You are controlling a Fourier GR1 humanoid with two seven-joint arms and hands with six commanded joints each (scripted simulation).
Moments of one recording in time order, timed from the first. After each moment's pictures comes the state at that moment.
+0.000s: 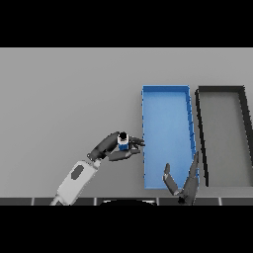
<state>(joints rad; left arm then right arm) -0.24 0.10 -0.50 -1.58 0.03 -0.21 -0.09 0.72 0.22 0.30 -2.00 0.52 -0.38 -0.23</state>
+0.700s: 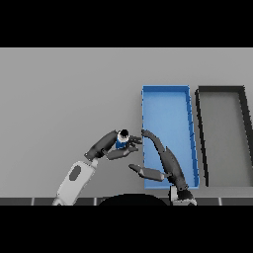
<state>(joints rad) -0.25 0.06 -0.47 -1.59 -0.02 -0.25 -0.03 0.28 0.08 0.44 -2.24 0.35 0.15 0.32</state>
